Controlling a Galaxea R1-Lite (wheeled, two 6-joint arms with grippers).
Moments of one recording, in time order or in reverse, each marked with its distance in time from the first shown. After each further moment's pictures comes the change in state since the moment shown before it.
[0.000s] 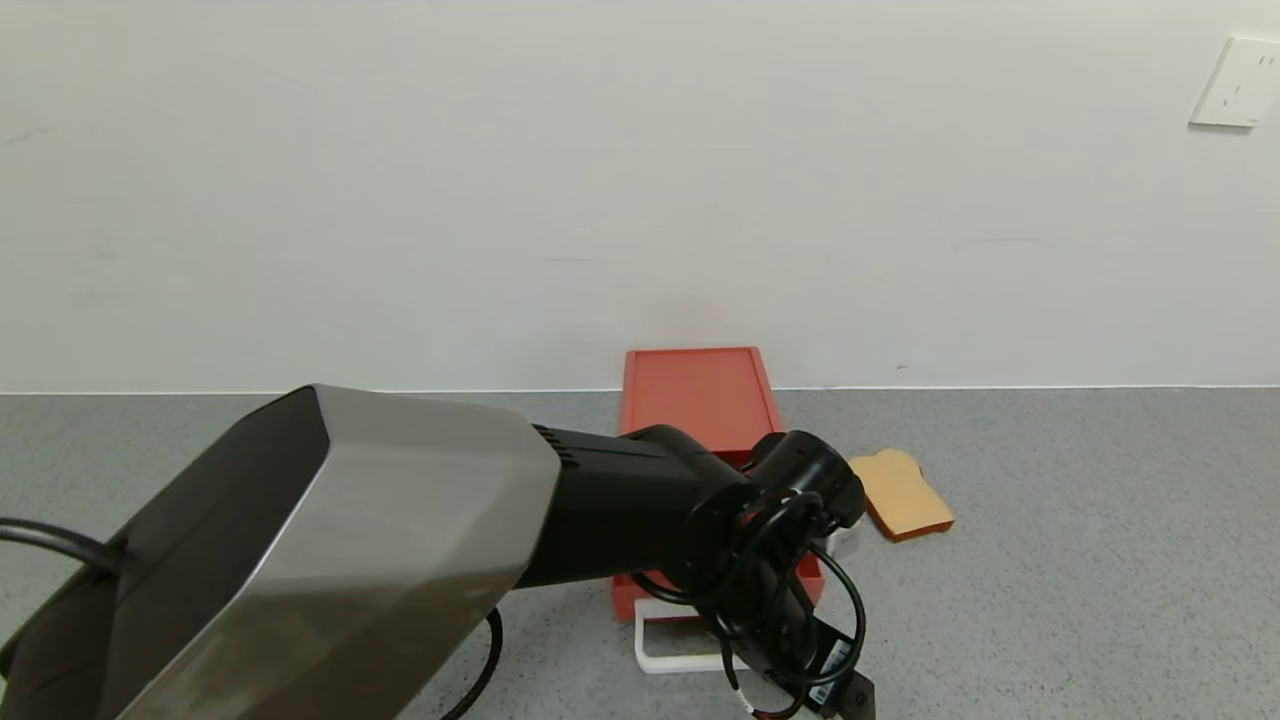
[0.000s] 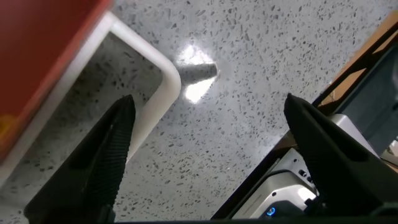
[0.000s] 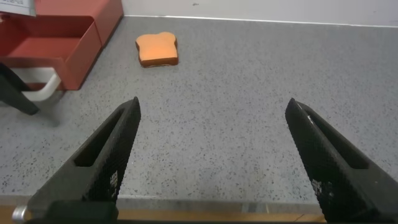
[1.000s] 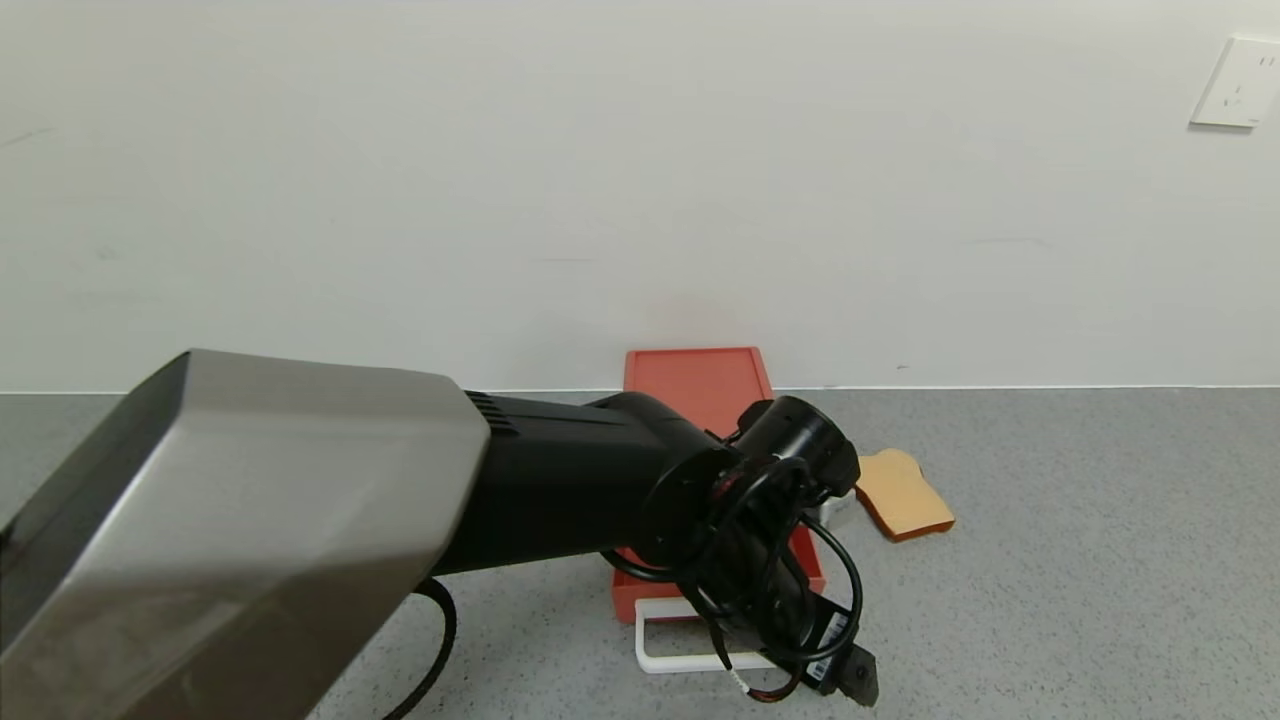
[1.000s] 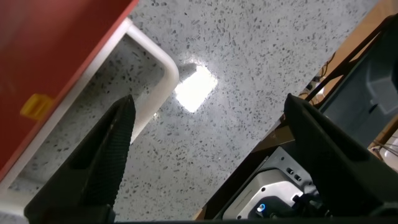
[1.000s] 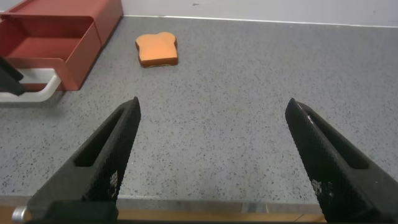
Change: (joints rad) left arm 0.009 -0.071 0.004 0.011 0.001 -0.025; right arm 0.000 0.000 0.000 0.000 -0.002 0.000
